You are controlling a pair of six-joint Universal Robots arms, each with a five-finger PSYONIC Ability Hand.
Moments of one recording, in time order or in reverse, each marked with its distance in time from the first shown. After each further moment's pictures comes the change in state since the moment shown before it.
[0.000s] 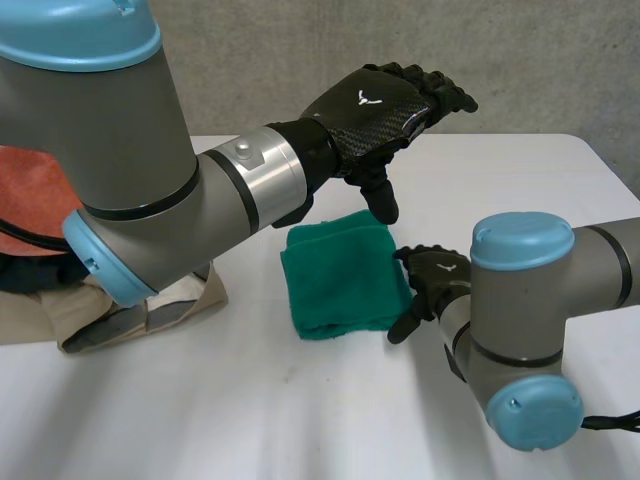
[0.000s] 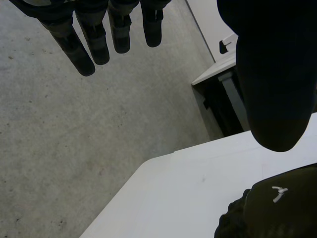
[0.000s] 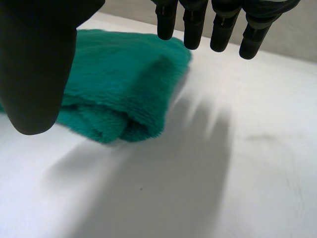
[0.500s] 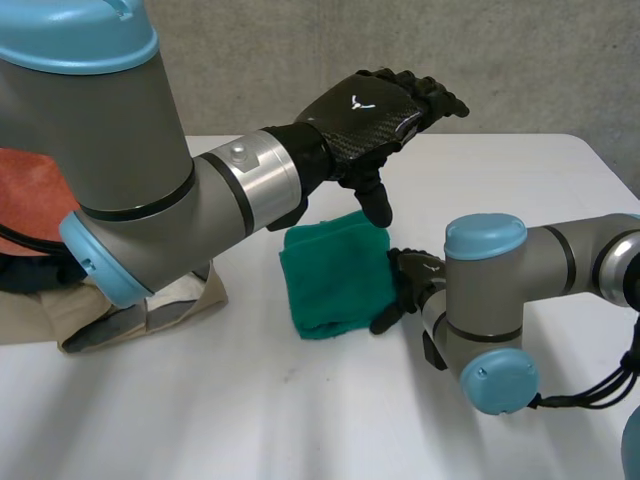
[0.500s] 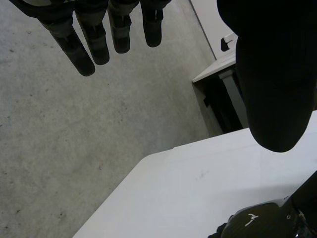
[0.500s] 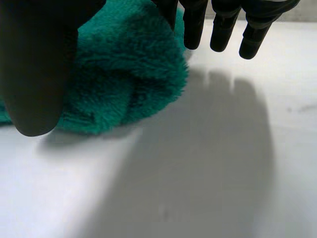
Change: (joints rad) left arm 0.013 0.002 -0.016 -0.003 0.002 -0.003; right arm -0.009 0.215 -0.204 0.012 -0.047 0.125; left_hand 0.000 0.000 0.000 0.000 0.001; right_hand 0.000 0.000 0.000 0.000 0.000
